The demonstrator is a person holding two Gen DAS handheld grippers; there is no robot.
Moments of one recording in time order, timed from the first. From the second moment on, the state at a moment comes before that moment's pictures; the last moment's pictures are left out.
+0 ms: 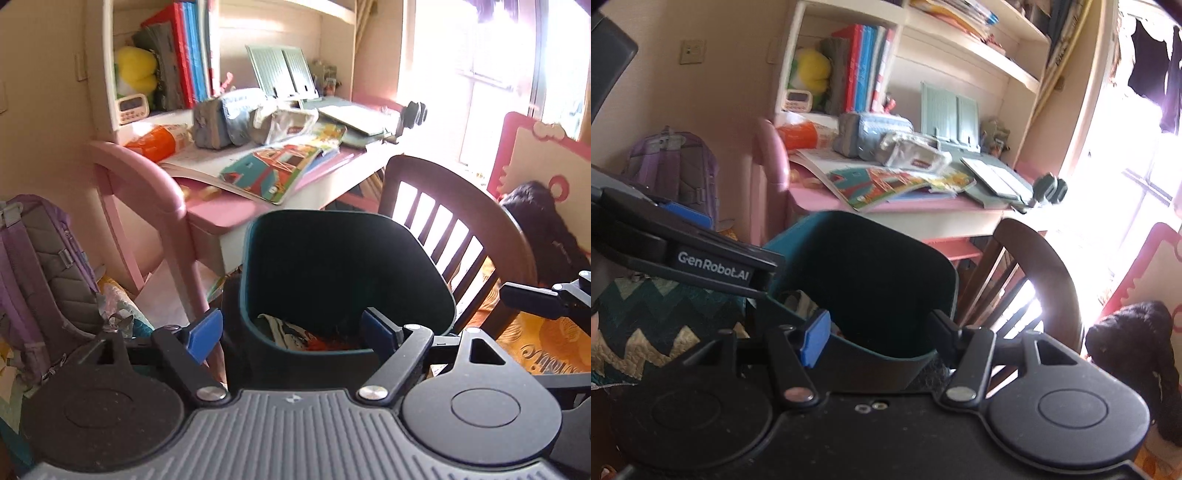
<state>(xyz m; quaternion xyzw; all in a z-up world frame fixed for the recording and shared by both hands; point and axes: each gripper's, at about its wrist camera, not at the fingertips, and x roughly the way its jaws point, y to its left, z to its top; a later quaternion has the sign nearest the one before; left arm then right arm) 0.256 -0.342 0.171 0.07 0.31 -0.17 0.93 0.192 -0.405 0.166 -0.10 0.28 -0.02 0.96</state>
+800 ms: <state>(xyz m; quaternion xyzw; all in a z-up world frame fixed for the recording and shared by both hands) 0.152 -0.100 0.166 0.03 0.24 -0.09 0.97 0.159 -0.168 0.156 -0.18 0.27 0.18 0.93</state>
